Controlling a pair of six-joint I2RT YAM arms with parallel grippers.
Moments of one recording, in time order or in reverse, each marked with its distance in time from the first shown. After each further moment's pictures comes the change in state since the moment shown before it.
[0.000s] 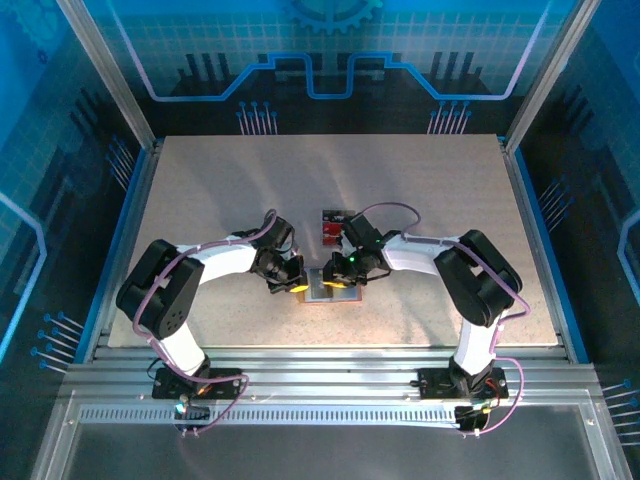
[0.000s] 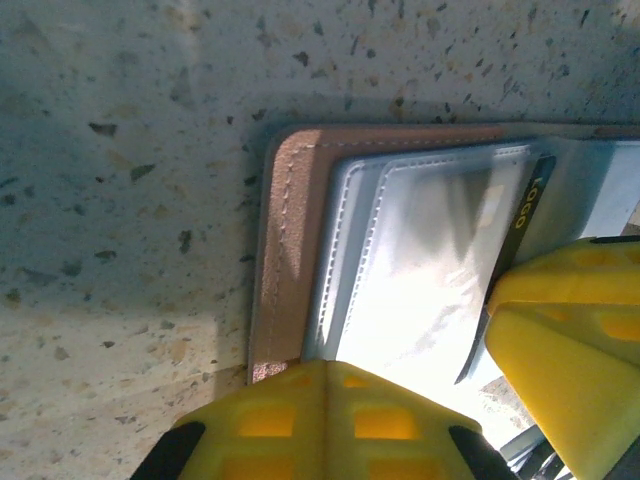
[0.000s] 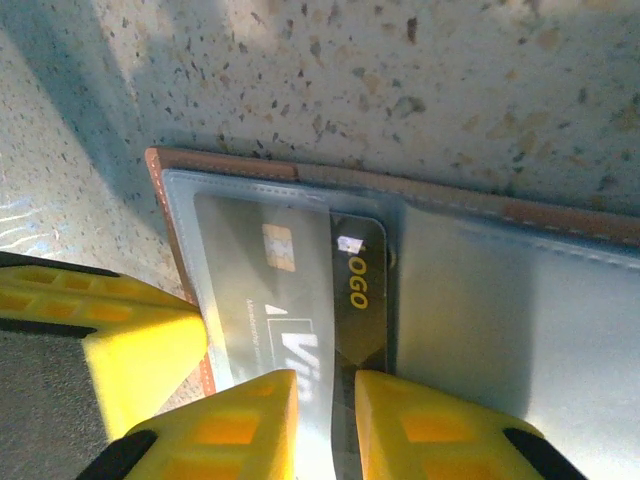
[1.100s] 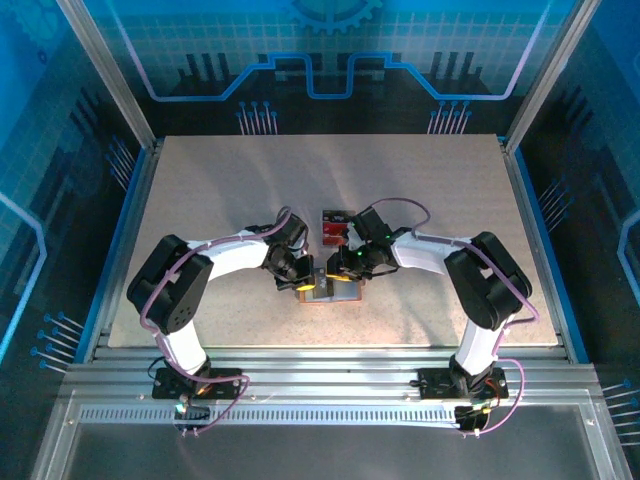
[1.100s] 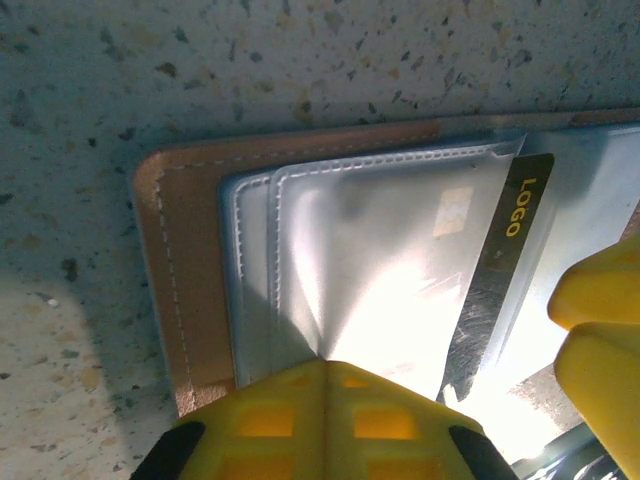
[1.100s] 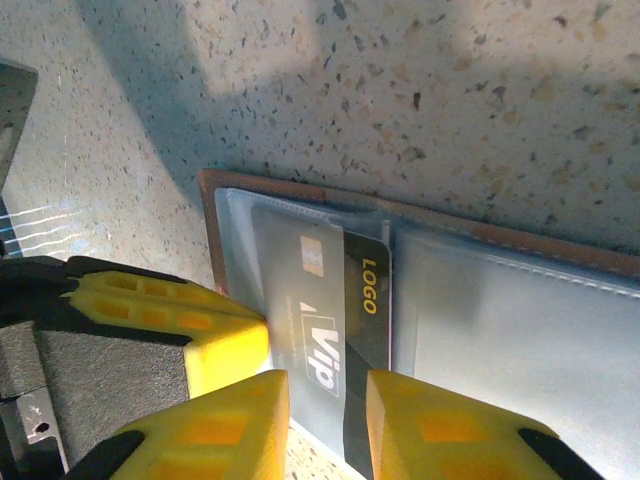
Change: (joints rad) left arm -0.067 0.058 0.106 -0.082 -0.069 0.025; right arm -0.058 -0.045 -0.023 0.027 -0.064 -0.039
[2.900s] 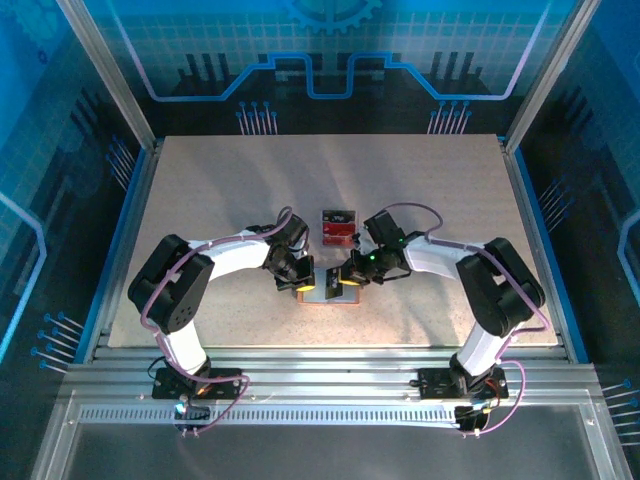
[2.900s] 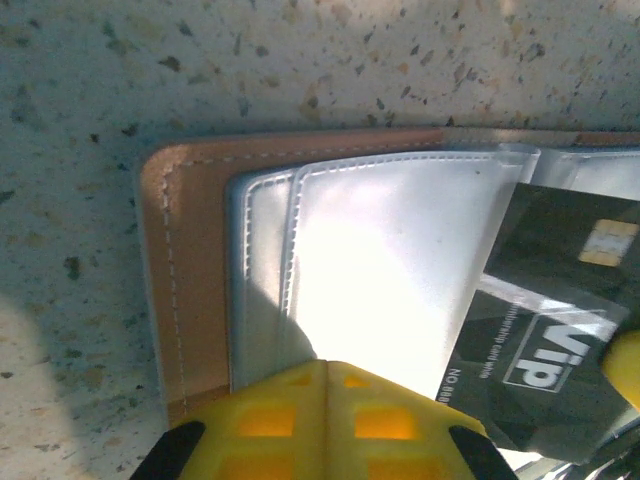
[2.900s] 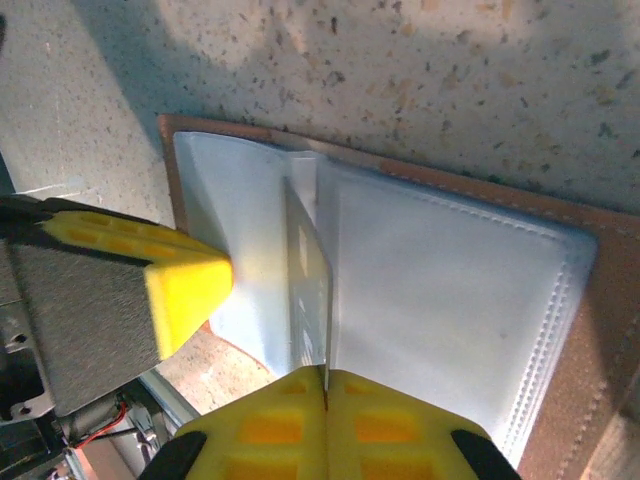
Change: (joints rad) left arm -0.007 0.005 0.005 -0.012 -0.012 0.002; right arm -0.062 -0.084 -0.087 -0.034 -0.055 -0.058
